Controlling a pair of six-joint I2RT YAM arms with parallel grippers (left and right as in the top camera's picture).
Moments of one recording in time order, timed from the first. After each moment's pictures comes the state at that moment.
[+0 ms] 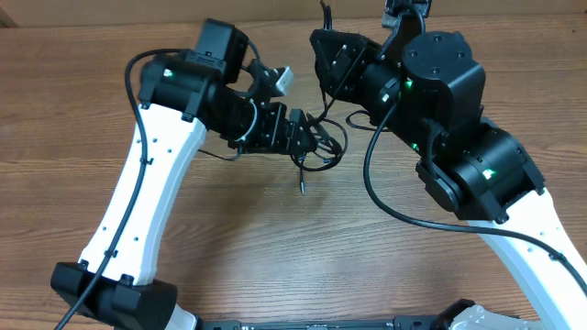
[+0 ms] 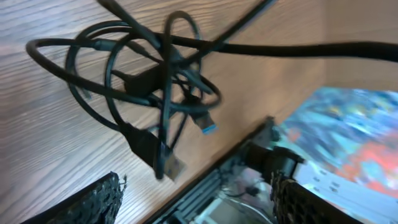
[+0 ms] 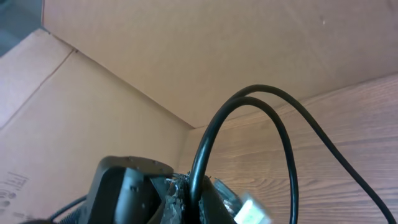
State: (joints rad) left arm -0.35 1.71 1.87 -1.44 0.64 -0.19; right arm 0.60 1.39 1.68 -0.50 -0.04 0.87
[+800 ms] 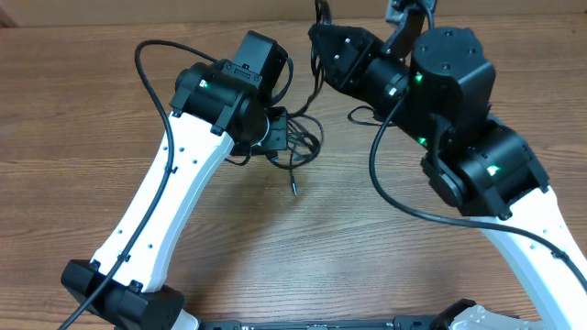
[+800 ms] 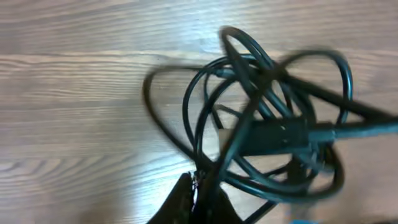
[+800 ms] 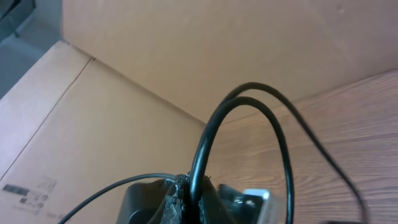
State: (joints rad) left arm -0.47 1.72 1.87 -1.45 0.01 -0.50; right arm 0.55 1.39 1.68 -0.48 -0.12 0.93
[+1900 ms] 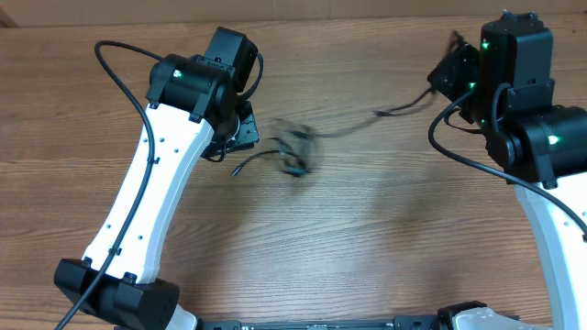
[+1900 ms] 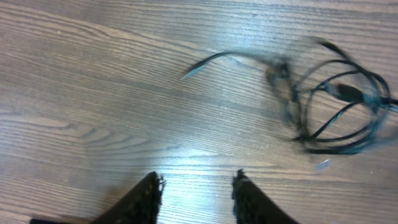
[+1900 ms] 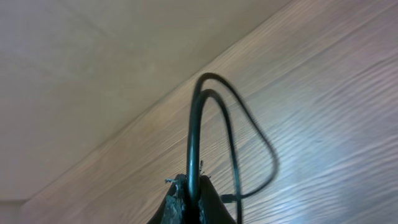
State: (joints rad) left arm -0.36 1.72 1.87 -1.54 -0.09 -0.60; right arm 0.20 1.39 1.68 -0.96 0.17 0.78
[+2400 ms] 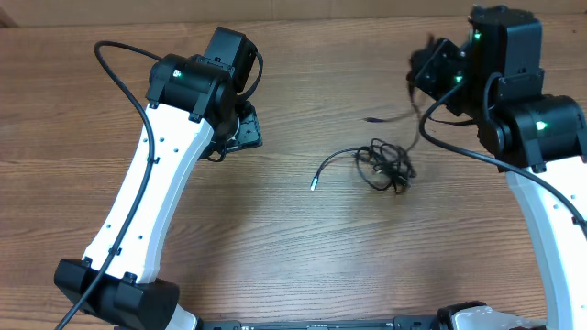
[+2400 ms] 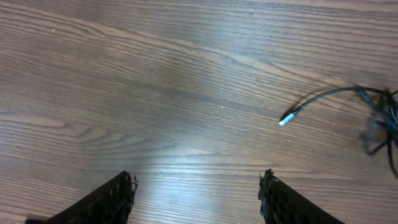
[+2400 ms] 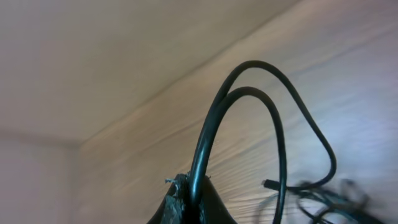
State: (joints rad) left arm -0.36 1.72 1.87 -1.54 -0.08 -0.60; right arm 0.20 1.43 1.68 -0.87 -0.15 0.75
